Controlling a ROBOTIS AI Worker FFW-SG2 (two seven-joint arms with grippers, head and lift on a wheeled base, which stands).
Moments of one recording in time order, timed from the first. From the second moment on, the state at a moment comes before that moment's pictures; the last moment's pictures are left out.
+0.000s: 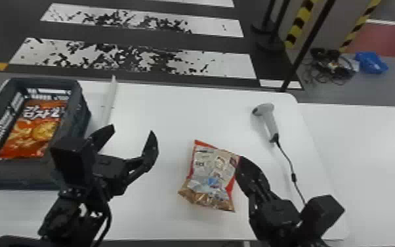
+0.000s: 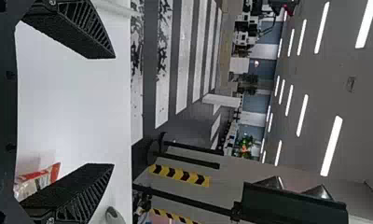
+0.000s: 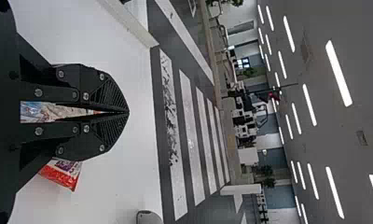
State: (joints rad) left arm 0.47 0.04 -0.17 -2.07 0.05 0.23 -0.09; right arm 0.71 -0.23 0.15 -2.05 -0.28 -0.06 0.01
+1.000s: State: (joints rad) left arm 0.56 0.06 0.02 -2.09 0.08 0.27 -0.27; right arm 0.46 -0.19 0.22 -1.77 -0.17 0.13 0.06
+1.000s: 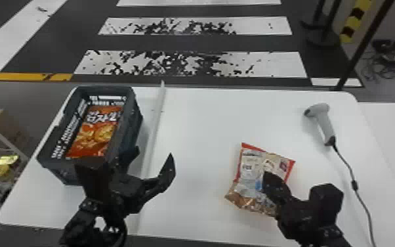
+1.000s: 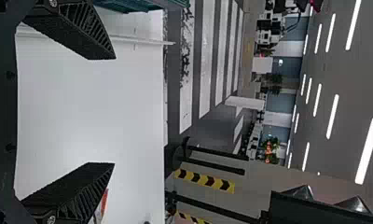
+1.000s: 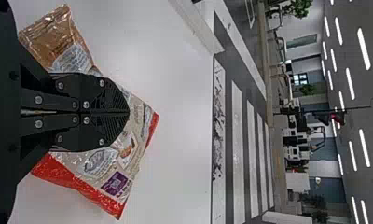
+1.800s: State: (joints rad) left arm 0.57 0.06 0.02 -2.07 0.10 0.26 -0.28; right arm 0.36 -0.18 0.26 -1.54 -0.10 0.10 0.06
